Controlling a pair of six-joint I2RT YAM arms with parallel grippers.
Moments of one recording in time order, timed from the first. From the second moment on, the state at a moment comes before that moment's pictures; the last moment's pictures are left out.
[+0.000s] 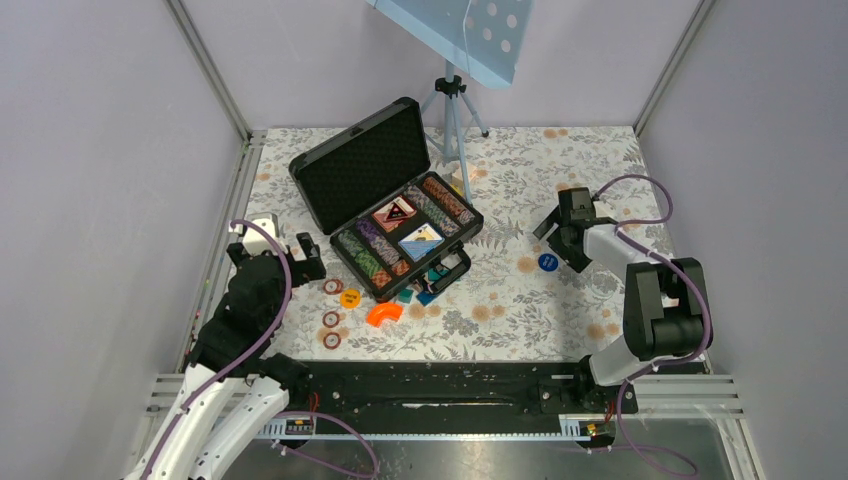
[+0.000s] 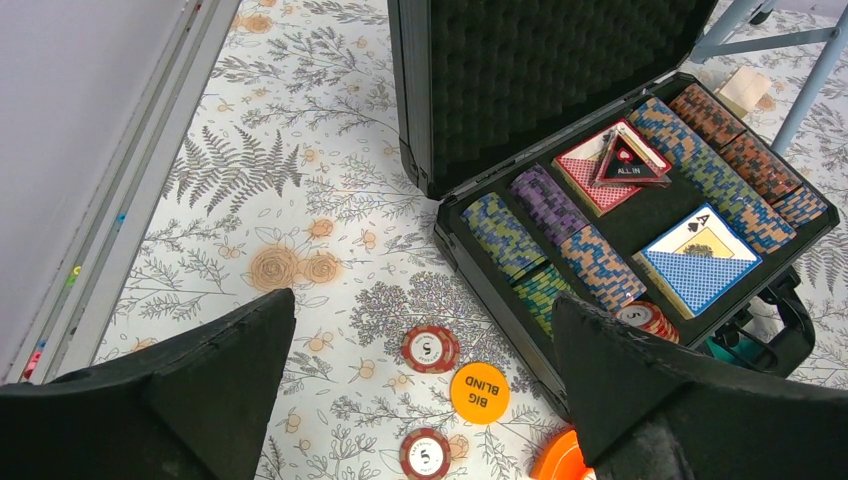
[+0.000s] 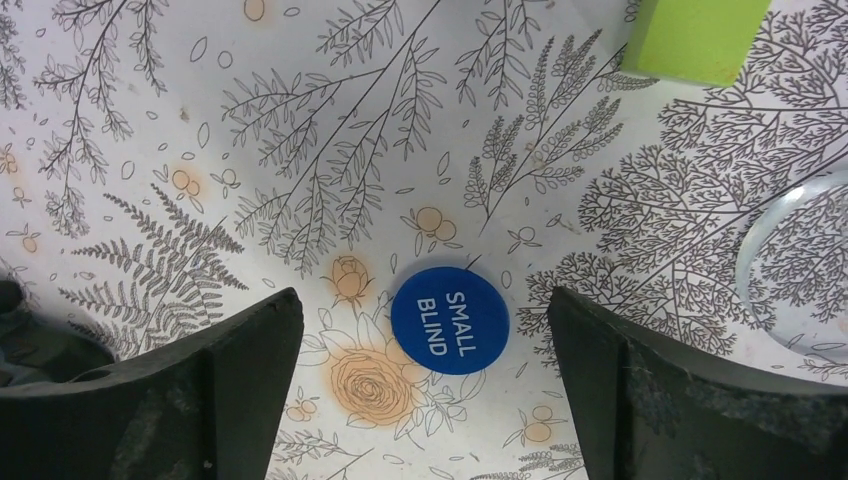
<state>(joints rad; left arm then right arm) -0.44 0.46 0.71 -0.59 -0.48 -0.28 0.11 1.56 0.86 -0.37 0.24 0.84</state>
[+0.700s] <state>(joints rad) -0.44 0.46 0.71 -0.58 -0.48 -0.28 0.15 1.63 0.89 -0.32 0.18 0.76</state>
